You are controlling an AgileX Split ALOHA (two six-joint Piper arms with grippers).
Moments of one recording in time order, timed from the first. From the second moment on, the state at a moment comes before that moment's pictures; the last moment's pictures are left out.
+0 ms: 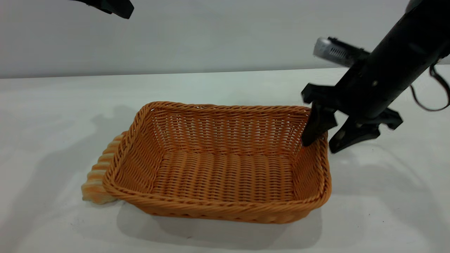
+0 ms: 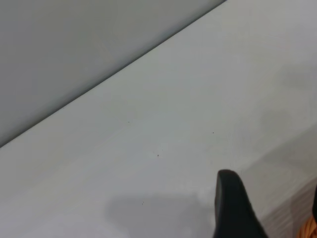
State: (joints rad) left arm -0.12 1.95 -1.46 -0.61 0.40 0.90; right arm 0.24 2.06 -1.11 0.80 0.50 -0.44
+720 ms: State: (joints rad) left arm -0.12 1.95 -1.46 -0.61 0.40 0.89; right arm 0.14 1.63 -1.11 0.27 0.59 -0.21
